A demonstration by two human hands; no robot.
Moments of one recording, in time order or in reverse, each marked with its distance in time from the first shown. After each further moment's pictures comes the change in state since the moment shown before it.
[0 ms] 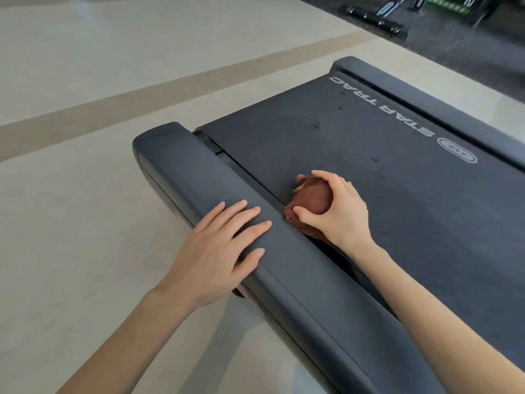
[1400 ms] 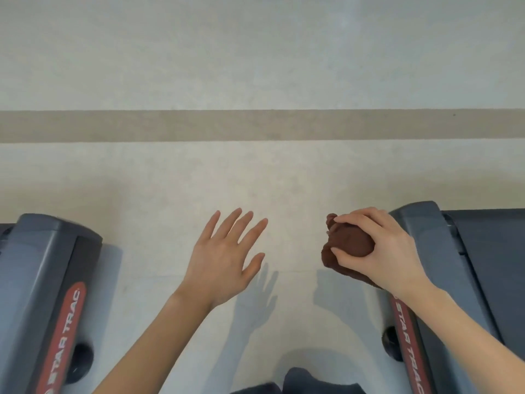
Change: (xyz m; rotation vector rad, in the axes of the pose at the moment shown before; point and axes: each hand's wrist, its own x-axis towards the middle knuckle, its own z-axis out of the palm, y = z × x) left_hand -0.240 -0.155 -0.211 0.201 -0.115 -0.857; right_hand 0.011 -0.352 0.090 0.099 -0.538 -0.714
